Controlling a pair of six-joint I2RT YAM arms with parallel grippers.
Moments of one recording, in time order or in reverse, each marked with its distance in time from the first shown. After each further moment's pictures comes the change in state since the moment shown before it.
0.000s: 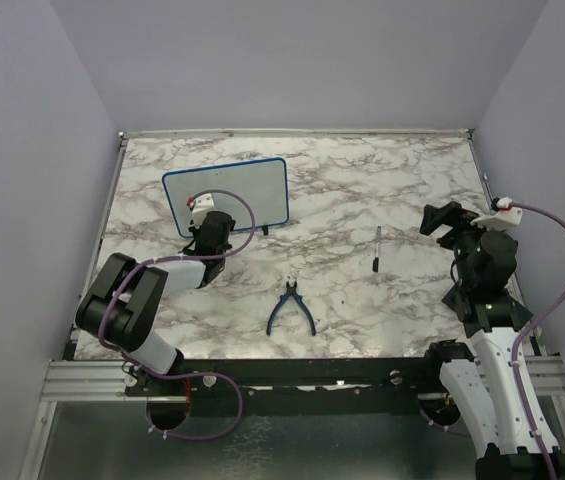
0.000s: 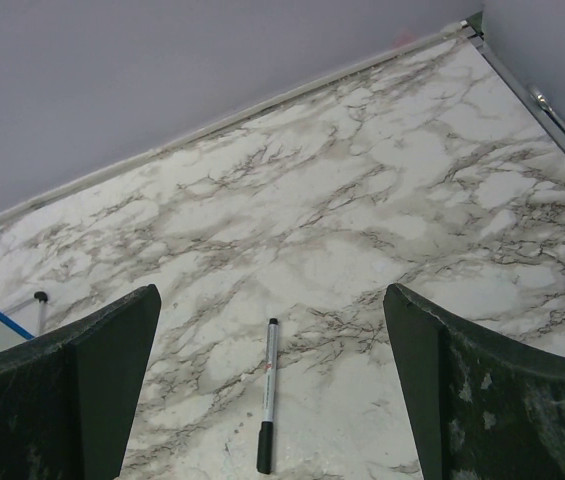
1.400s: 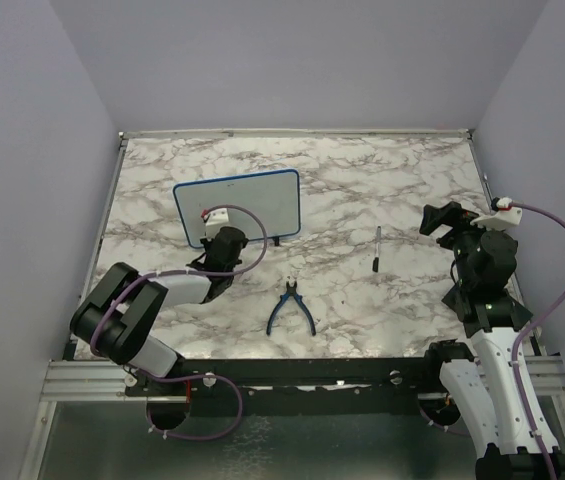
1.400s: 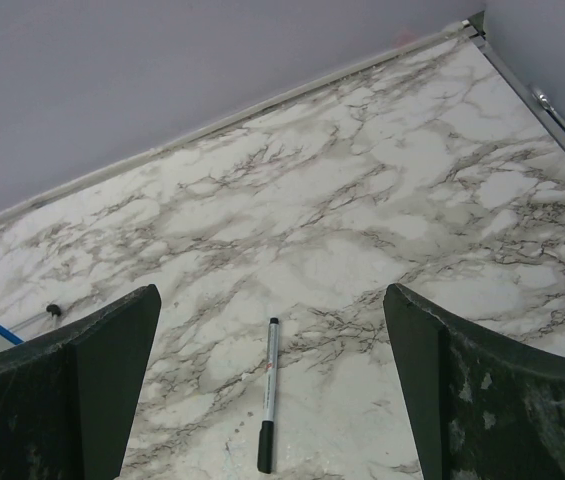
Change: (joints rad) left arm -0.129 -0.053 -0.082 0.002 -0.038 0.000; right arm 0.000 0.000 0.000 0.000 -0.003 0.000
